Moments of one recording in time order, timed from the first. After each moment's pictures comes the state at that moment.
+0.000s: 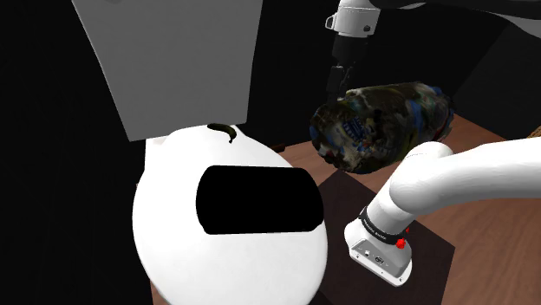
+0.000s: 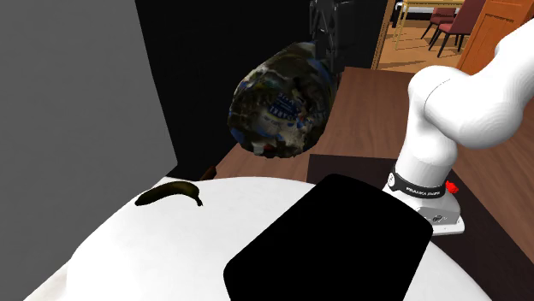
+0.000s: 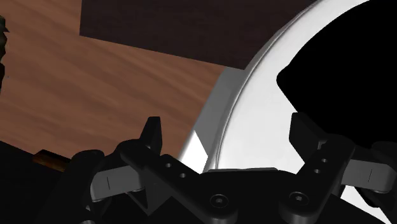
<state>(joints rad) 0.02 -0.79 0.06 -2.39 0.04 1.47 -0.17</state>
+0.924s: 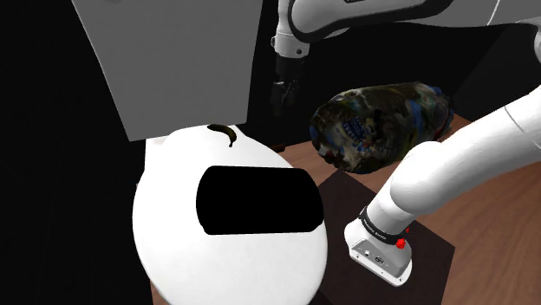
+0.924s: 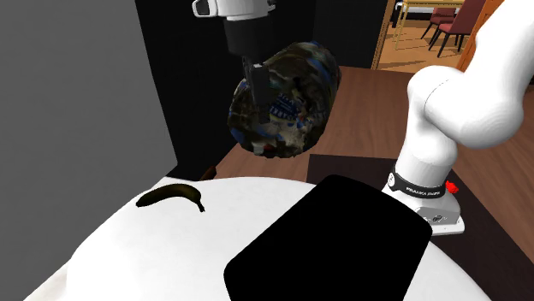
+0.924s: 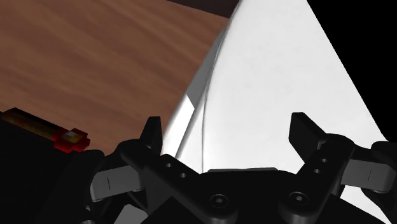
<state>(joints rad) 0.04 -0.39 0.15 -2.30 0.05 1.81 -0.13</state>
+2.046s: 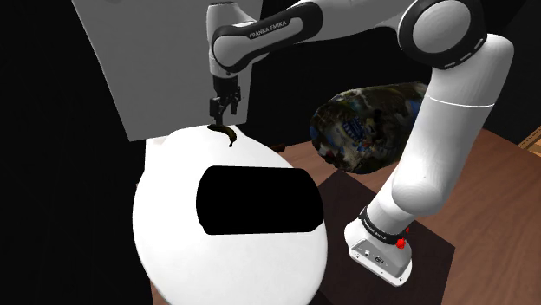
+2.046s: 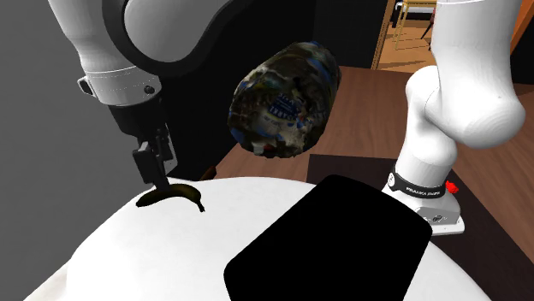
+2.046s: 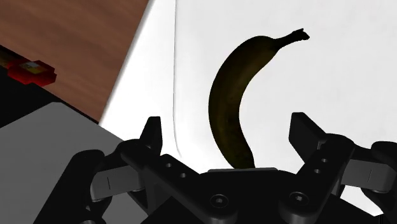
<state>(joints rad) 0.09 0.24 0.22 -1.86 -0.08 2.03 -0.03</state>
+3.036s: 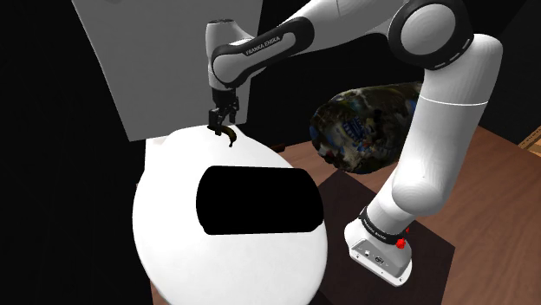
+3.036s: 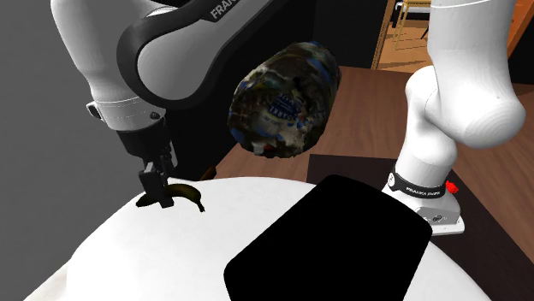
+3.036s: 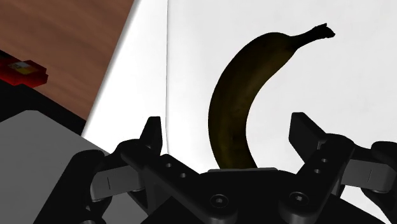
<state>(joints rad) 0.09 0.29 0.21 -1.90 -0.09 2.12 -0.02</state>
